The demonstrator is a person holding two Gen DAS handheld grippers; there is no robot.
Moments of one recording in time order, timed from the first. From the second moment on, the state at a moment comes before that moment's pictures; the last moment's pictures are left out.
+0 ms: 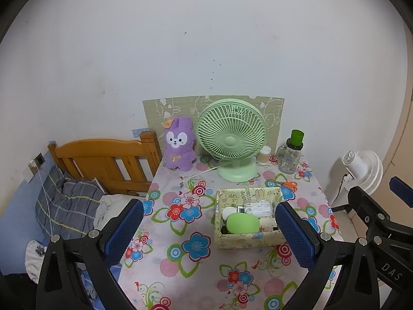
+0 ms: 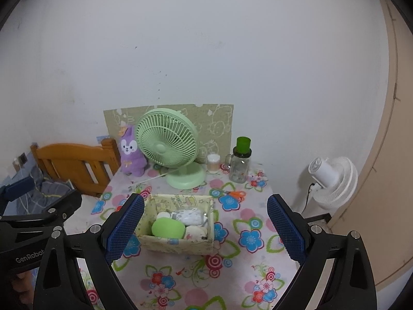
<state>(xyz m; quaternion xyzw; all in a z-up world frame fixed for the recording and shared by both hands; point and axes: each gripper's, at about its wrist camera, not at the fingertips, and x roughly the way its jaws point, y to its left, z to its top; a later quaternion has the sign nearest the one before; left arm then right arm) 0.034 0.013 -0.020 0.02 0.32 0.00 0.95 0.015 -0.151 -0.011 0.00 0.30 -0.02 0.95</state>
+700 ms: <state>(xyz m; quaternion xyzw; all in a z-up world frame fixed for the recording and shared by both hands) 0.035 0.012 -0.020 0.02 0.31 0.00 0.95 0.014 -0.148 -0.008 -0.01 0.29 -0.02 0.96</state>
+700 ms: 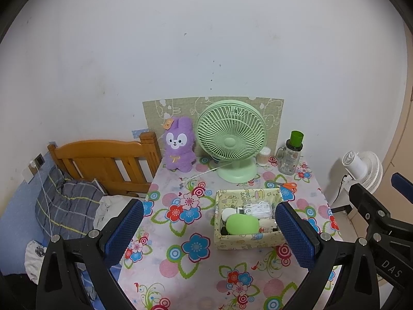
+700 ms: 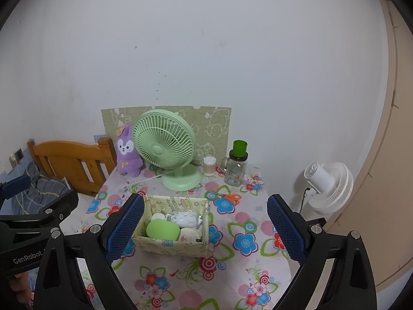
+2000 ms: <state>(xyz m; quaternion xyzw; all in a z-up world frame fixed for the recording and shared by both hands) 0.038 0.013 -0.017 0.02 0.31 -0.01 0.95 0.020 -0.153 -0.008 0.00 0.29 -0.03 0.96</state>
